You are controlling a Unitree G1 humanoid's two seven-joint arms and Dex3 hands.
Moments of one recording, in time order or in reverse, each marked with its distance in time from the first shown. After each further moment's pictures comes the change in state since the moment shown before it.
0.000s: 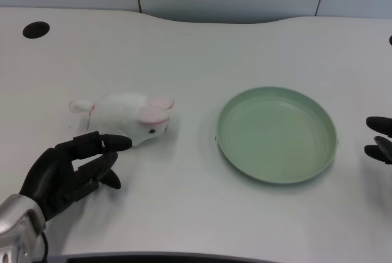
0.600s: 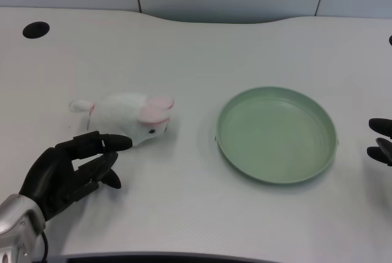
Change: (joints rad) left arm 0.000 0.000 0.002 0.003 -0.002 -0.011 -0.010; right arm 0.010 0.000 0.000 -0.002 -0.009 0.000 -0.028
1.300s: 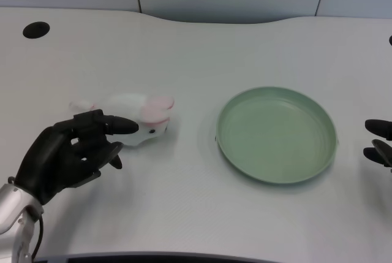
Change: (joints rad) left arm 0.051 -0.006 -0.013 -0.167 0.036 -0.299 0.011; right arm 0.020 0.018 0.003 -0.038 -0.011 0.001 -0.012
